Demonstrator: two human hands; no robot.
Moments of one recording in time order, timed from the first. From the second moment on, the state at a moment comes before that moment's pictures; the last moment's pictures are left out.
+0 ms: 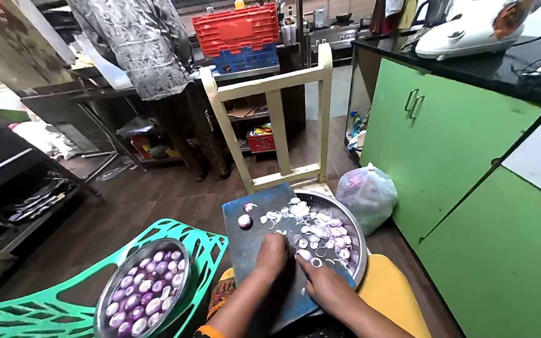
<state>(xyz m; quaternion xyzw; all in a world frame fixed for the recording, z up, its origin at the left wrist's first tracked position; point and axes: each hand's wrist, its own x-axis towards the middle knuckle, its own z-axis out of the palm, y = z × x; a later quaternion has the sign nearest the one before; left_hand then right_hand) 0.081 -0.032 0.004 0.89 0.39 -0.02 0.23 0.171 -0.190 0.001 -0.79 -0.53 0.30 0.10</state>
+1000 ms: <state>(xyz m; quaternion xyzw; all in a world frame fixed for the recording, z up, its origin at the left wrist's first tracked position) 0.089 -0.047 0.015 0.89 0.41 -0.08 0.18 0.159 -0.205 0.014 -0.78 -0.55 0.29 0.08</state>
